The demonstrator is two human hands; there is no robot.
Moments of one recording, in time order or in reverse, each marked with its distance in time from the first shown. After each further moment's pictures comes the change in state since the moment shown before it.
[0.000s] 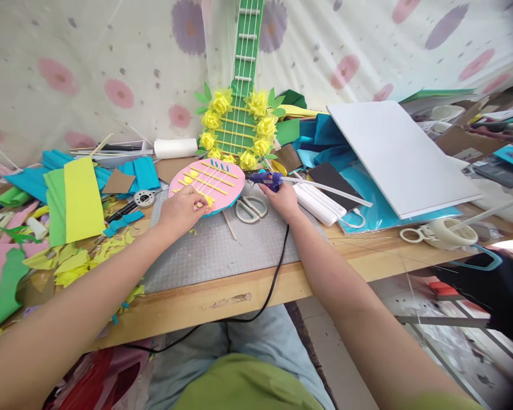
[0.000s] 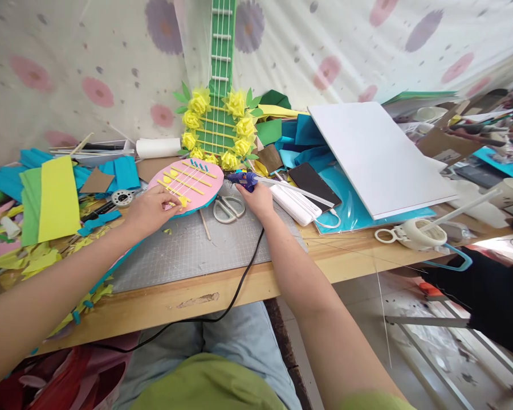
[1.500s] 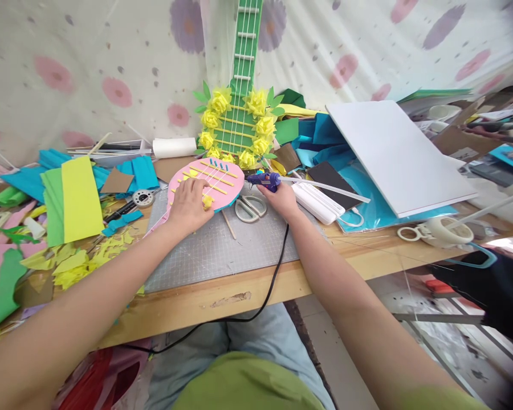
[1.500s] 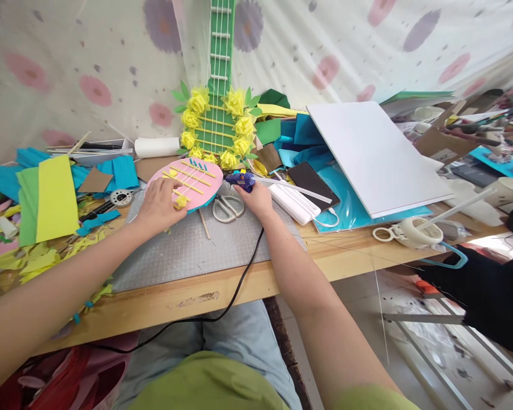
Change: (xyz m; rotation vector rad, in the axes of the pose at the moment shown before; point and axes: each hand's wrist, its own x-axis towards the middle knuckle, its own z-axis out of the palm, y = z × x) left_hand 0.013 -0.004 0.027 0.054 0.162 0.152; right_hand -0.001 -0.001 -0.002 -0.061 -0.035 -0.017
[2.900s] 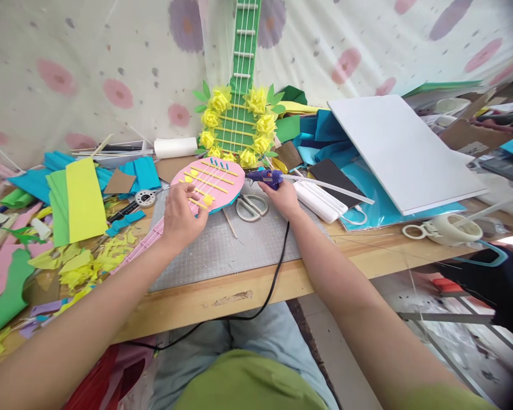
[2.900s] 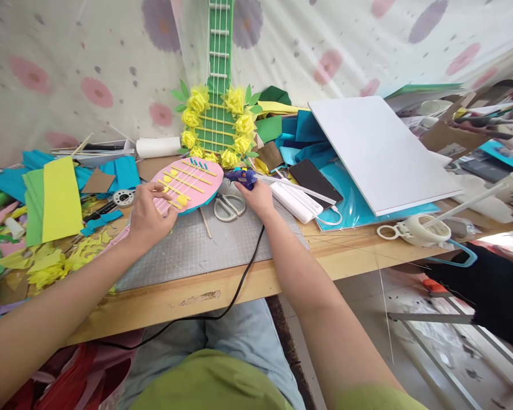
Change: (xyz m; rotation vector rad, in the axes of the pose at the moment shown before) left_hand -0.031 0.000 -0.002 -0.219 0.322 0.008; right_hand 0.002 0.004 0.004 0.138 0.037 -0.005
